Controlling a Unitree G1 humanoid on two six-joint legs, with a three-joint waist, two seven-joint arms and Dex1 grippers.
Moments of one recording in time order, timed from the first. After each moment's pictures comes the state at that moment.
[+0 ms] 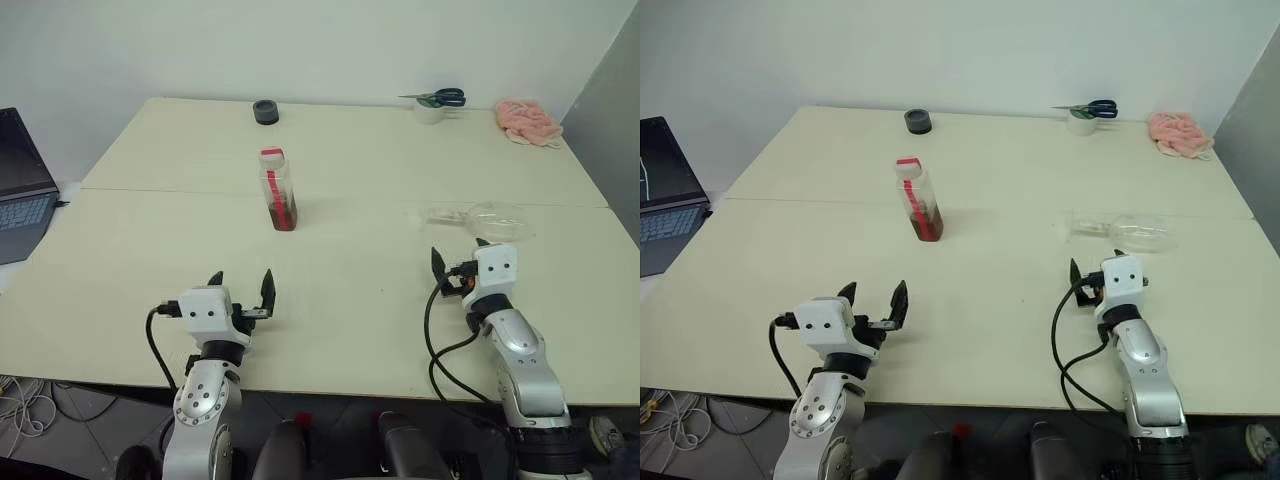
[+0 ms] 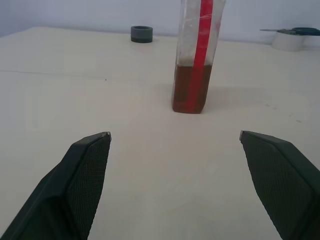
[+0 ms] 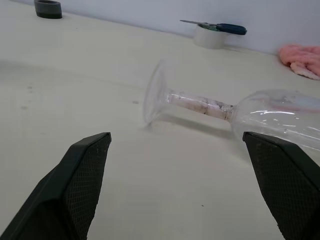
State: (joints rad) left arm 0.21 0.06 0.05 -0.47 -0.13 0.17 -0.08; right arm -0.09 -0.22 -0.06 -0.22 0.03 0.19 0.15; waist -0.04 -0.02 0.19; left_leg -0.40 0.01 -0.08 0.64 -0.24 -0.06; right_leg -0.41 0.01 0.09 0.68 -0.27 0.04
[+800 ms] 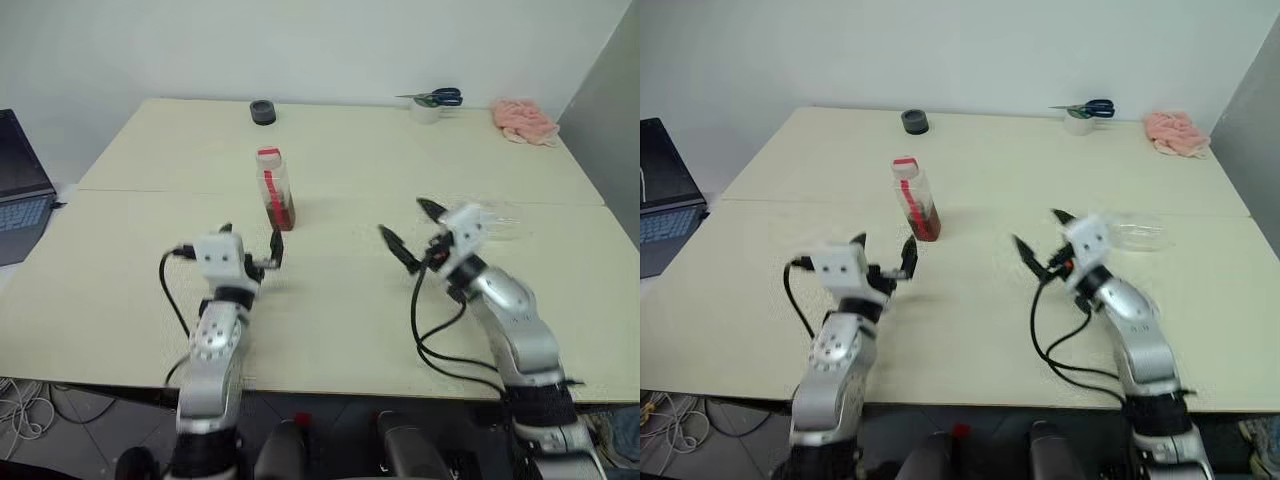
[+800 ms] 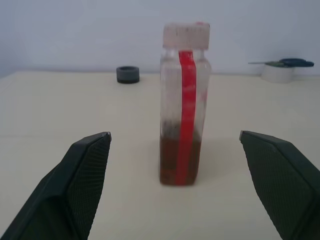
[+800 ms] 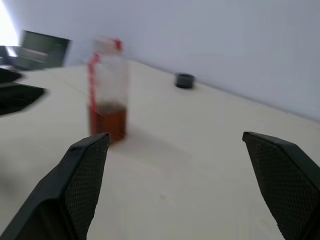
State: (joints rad) left arm -0.24 0.10 0.10 -0.26 -0.10 0.25 -0.04; right arm -0.45 -0.30 0.08 -0.18 0.26 0.26 0.60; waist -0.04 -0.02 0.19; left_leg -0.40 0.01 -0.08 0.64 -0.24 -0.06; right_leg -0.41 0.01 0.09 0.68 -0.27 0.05
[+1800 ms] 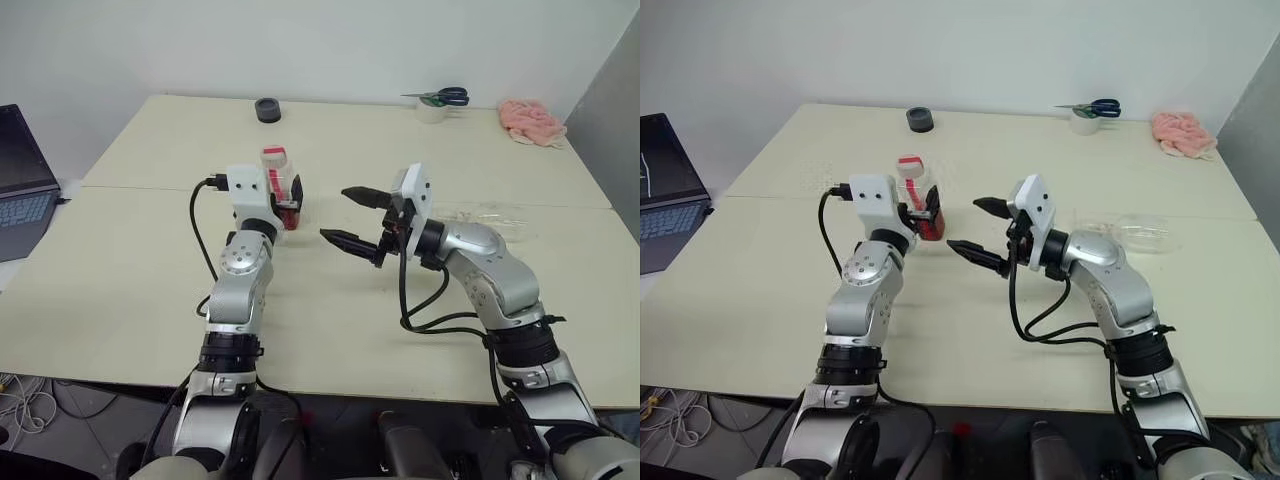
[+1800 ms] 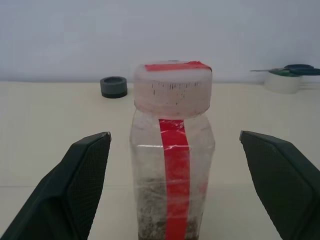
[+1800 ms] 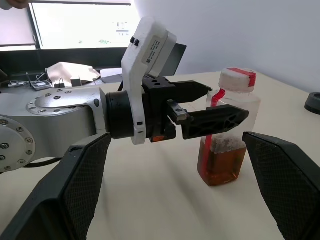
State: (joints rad) left arm -0.61 0.11 0.09 0.14 -0.08 0.25 -0.01; right arm -0.66 -0.30 0.15 -0.08 0.38 0.43 0.82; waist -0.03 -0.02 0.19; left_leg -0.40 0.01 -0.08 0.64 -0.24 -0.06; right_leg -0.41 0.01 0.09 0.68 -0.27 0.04
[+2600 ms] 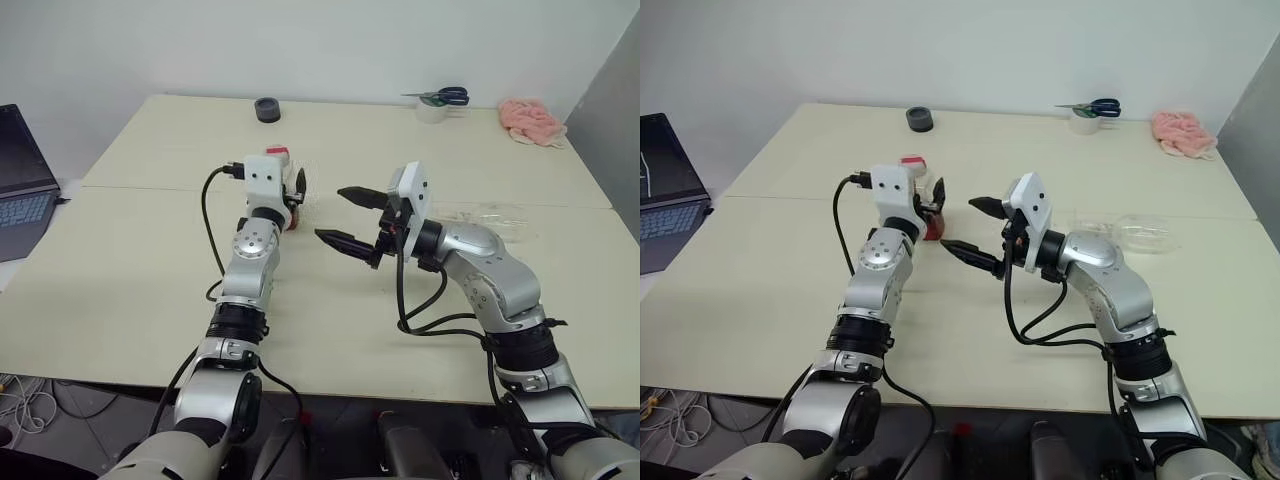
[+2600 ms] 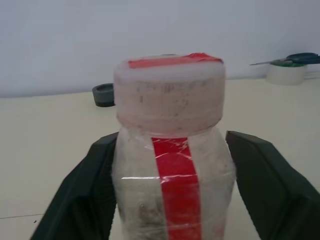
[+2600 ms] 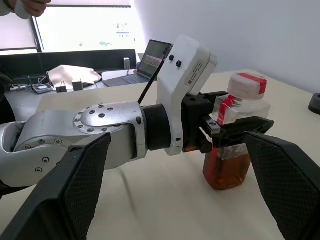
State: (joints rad) left arm -0.75 0.13 0.07 0.49 -0.02 0.03 -0.03; right arm -0.65 -0.29 0.15 -0.14 0.39 0.49 0.78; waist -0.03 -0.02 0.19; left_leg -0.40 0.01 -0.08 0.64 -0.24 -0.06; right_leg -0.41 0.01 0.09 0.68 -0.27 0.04
